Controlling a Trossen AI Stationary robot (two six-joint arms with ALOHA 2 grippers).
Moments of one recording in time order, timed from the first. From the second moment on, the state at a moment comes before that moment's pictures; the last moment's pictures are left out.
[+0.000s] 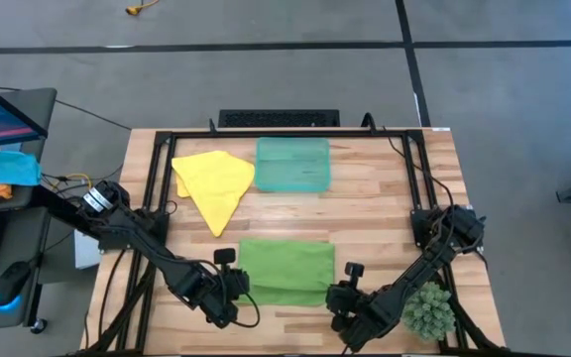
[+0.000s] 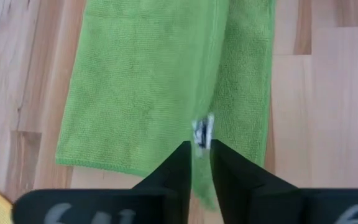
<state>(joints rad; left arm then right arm) -0.70 1.70 1.16 -0.72 -0.46 -0.68 0.81 1.99 1.31 -0.82 0.64 0.89</state>
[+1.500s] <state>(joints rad) -0.67 1.70 0.88 -0.20 -0.61 -0.69 0.67 2.00 1.41 -0.81 0.51 0.69</state>
